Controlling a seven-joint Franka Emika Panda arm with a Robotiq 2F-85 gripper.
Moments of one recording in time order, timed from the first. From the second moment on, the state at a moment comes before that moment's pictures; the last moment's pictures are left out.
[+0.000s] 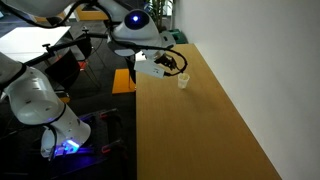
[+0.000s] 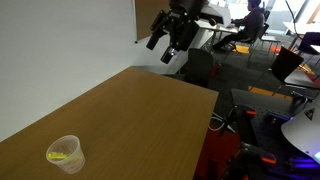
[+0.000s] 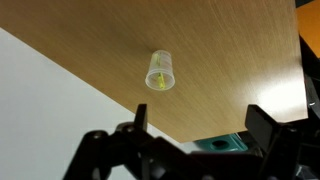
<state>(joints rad) 0.40 -0.27 -0.29 -2.58 0.63 2.75 -1.21</state>
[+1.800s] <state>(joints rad) 0.18 0.33 0.03 -2.06 0.96 2.57 -1.88</state>
